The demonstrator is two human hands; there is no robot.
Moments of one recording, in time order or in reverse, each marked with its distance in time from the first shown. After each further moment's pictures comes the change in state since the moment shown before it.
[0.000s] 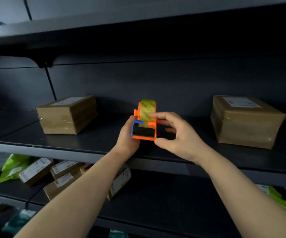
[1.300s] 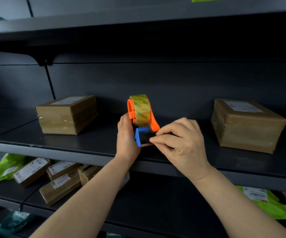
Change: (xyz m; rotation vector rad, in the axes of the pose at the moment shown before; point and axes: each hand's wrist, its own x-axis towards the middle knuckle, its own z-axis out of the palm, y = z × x) left_hand -0.005 -0.013 0.000 0.058 0.151 0.169; right_hand -0.009 0.006 0.018 -0.680 0.485 -0.696
